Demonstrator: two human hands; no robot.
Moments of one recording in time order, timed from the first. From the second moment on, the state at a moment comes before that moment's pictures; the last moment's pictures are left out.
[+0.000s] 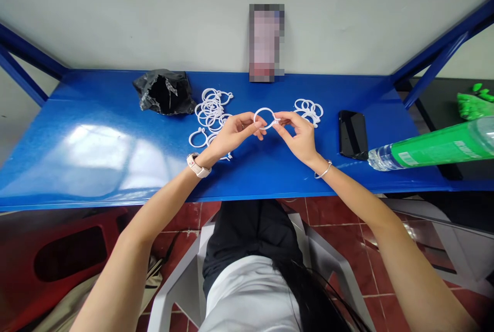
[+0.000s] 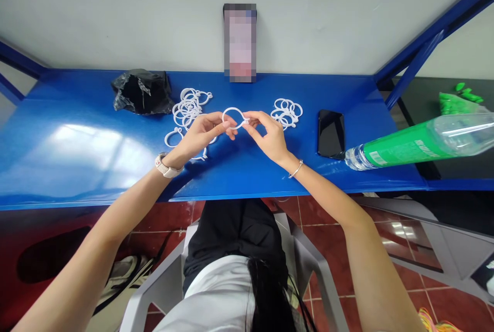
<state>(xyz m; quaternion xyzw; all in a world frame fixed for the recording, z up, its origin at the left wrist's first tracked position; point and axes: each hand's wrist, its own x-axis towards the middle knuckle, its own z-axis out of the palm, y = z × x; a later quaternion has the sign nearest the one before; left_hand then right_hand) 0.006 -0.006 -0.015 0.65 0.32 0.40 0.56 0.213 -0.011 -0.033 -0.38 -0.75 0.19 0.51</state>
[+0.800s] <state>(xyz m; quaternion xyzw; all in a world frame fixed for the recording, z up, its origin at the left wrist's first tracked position) 0.008 -0.010 -0.015 0.73 0.31 0.43 0.42 0.209 -0.017 -0.033 -0.39 -0.74 0.21 0.50</state>
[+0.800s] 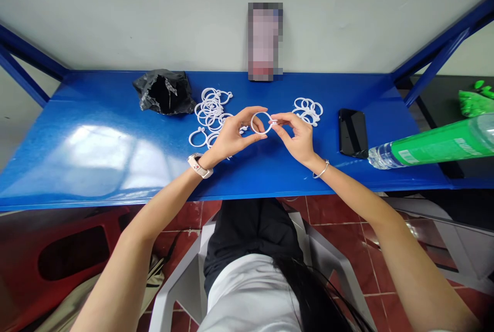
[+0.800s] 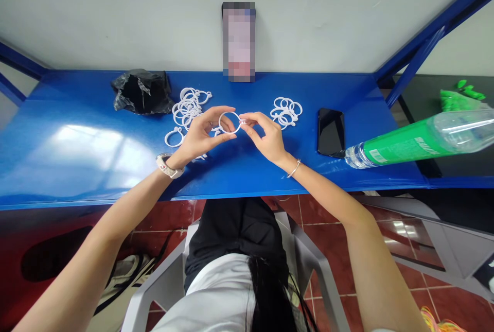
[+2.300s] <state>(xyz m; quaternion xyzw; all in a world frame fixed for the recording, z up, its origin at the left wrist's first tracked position) 0.009 -0.010 -0.021 0.77 0.33 0.42 0.33 0.209 -0.017 -0.031 -0.39 -0.74 0.15 0.52</state>
